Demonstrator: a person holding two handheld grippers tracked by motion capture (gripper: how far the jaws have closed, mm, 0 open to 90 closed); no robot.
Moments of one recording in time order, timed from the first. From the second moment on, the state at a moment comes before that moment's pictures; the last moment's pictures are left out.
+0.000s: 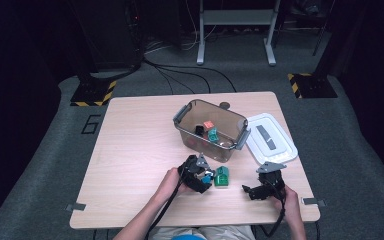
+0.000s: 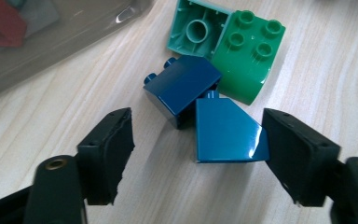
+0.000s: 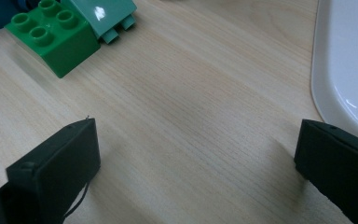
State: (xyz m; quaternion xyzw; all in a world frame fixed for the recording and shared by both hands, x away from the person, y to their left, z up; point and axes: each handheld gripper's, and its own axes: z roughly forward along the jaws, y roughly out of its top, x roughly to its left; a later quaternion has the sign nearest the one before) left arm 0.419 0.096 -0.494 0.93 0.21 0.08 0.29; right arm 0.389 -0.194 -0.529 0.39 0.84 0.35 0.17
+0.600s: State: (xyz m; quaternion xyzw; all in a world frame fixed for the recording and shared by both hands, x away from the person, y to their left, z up) left arm 0.414 0.108 -0.498 0.92 0.21 0.09 0.30; right arm 0.390 -0.194 -0.529 0.39 0.84 0.35 0.17
